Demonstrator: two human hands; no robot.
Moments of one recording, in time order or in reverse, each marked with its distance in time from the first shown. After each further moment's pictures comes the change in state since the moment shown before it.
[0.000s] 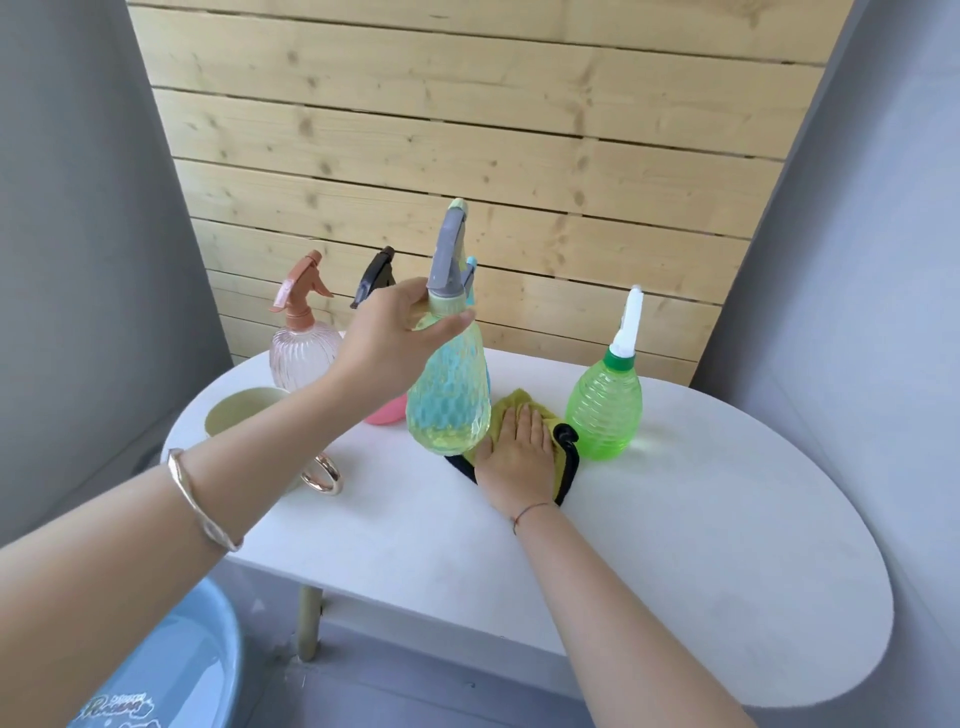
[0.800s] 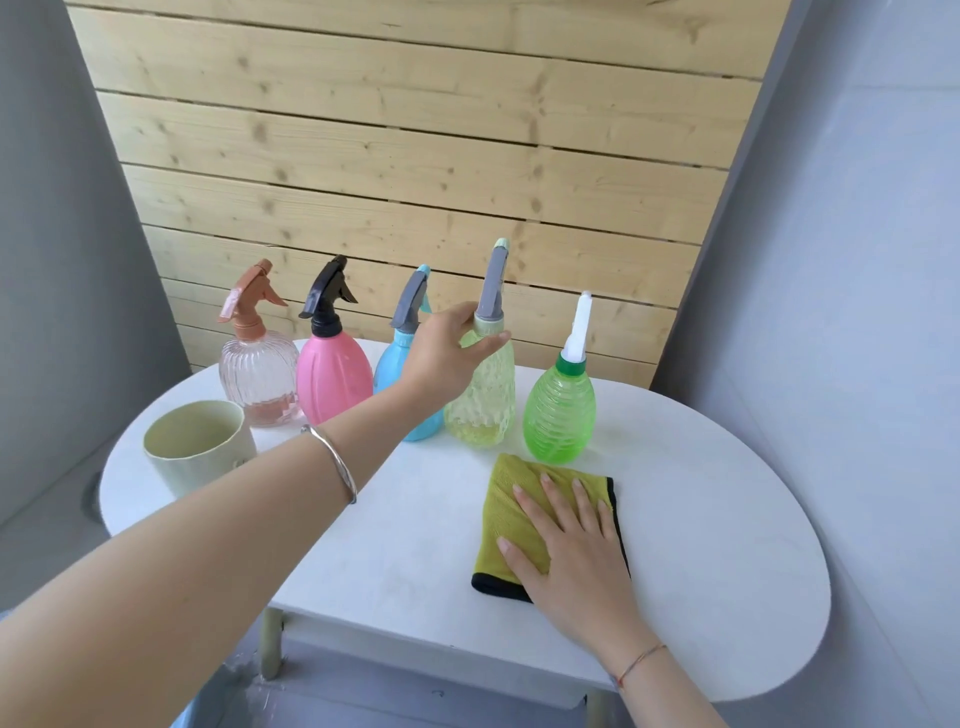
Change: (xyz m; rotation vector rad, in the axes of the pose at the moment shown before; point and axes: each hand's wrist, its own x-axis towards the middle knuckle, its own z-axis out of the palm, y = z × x) left_hand 0.030 0.011 0.089 -0.021 -0.034 0.002; right_hand -0.099 0.098 -0.048 -0.118 -0.042 -0.140
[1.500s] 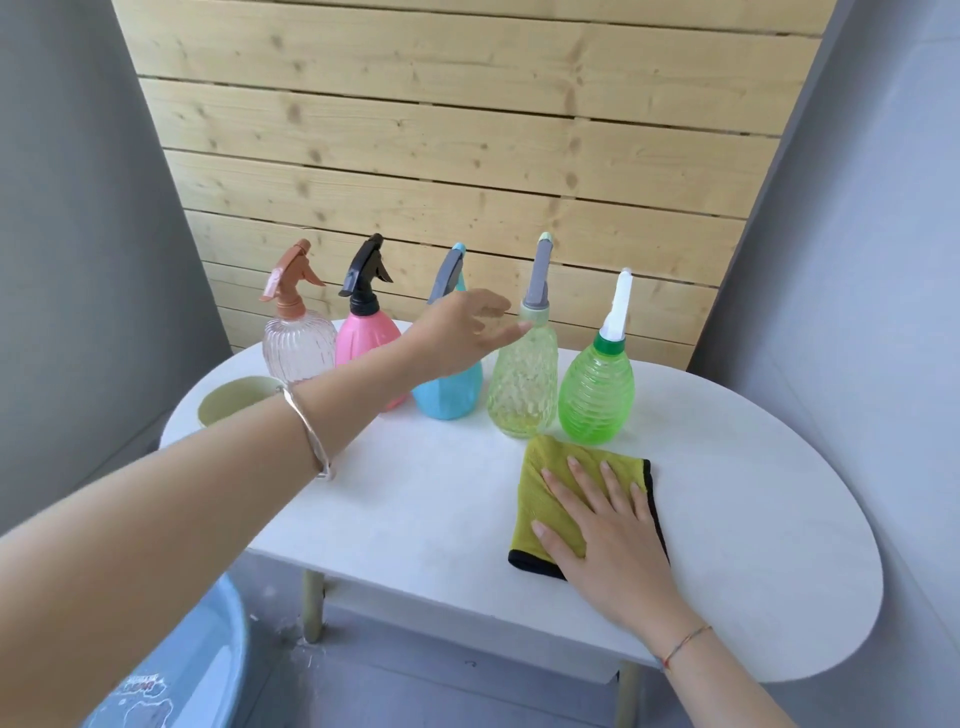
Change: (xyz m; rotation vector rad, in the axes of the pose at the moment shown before) left_hand 0.000 -0.009 -0.034 0.223 -0.277 -0.061; right_hand -0.003 -0.002 -0.002 -0.049 -0.066 -0.037
